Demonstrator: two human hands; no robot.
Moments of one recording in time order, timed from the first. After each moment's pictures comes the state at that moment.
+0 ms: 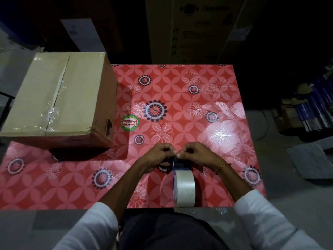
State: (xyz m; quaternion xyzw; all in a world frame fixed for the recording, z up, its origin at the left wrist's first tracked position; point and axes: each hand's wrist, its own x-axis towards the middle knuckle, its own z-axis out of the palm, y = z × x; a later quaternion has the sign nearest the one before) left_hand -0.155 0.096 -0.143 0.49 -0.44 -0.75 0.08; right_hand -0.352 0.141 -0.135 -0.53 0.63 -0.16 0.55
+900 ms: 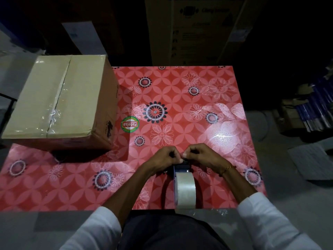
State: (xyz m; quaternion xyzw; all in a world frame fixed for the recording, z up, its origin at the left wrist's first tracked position) left_hand -0.167 0.105 -0.142 0.48 -0.58 -0.66 0.05; right_hand -0.367 0.146 -0.144 -0.47 0.60 -0.22 0.62
